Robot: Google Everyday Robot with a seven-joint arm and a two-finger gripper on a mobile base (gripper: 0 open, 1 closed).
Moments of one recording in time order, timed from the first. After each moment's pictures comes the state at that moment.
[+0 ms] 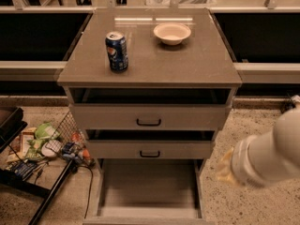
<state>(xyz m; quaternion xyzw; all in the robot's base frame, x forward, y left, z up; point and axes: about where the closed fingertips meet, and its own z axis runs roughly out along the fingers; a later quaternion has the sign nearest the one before) 0.367 -0.185 0.754 -0.57 0.80 0.02 0.18</state>
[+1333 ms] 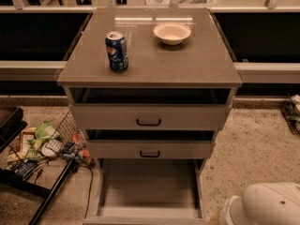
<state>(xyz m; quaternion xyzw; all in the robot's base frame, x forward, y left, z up) 0.291 -0.198 0.555 -0.50 0.86 0.08 0.10</state>
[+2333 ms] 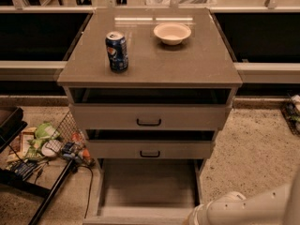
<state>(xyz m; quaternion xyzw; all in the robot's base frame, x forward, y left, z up) 0.327 -0.142 0.362 -0.49 0.85 0.14 0.11</state>
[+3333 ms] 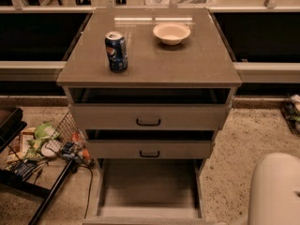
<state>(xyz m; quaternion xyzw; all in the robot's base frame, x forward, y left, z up) 0.278 -0.101 0.199 -0.43 0.86 0.24 0.10</state>
